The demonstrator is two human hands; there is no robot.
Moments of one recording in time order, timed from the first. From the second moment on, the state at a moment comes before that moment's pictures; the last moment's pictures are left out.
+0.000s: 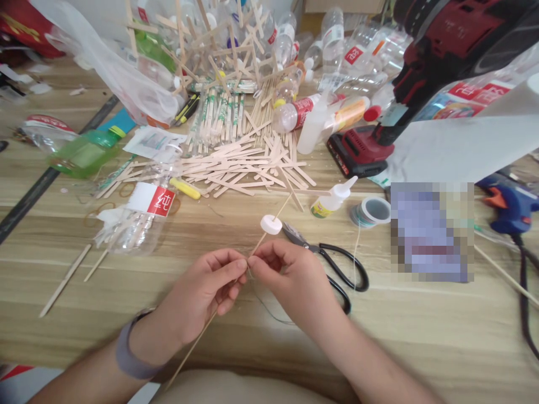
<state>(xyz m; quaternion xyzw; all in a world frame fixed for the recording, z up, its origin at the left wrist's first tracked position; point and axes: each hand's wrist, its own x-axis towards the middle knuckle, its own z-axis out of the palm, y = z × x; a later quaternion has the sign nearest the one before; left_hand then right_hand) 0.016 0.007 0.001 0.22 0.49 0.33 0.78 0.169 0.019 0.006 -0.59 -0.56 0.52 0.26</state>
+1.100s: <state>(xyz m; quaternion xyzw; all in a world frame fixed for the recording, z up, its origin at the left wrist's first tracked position) 0.015 0.009 0.009 0.17 0.48 0.35 0.79 0.171 0.018 0.000 -0.56 -0.56 0.52 0.33</state>
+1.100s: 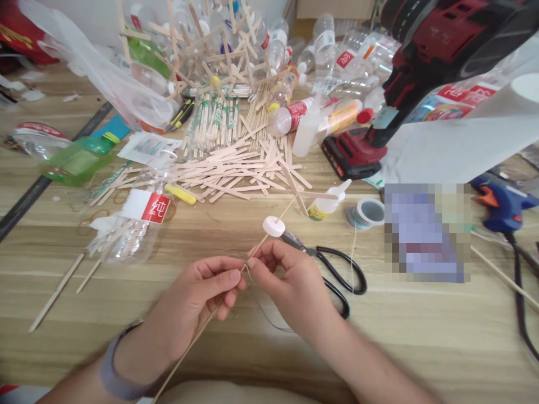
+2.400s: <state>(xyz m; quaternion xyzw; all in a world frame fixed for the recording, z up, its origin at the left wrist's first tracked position) 0.017 0.007 0.006 0.20 0.50 0.38 0.75 0.171 0.016 0.002 -0.54 -0.60 0.49 0.33</state>
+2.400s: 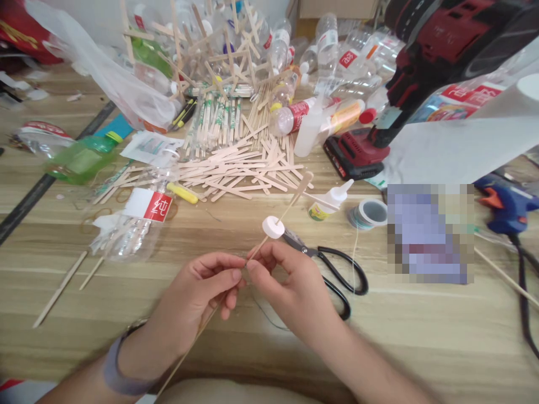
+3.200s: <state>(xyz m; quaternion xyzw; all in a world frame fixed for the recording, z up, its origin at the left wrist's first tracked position) 0.017 0.007 0.004 0.15 0.45 0.38 0.80 0.174 0.017 0.003 -0.54 -0.62 0.47 0.32</state>
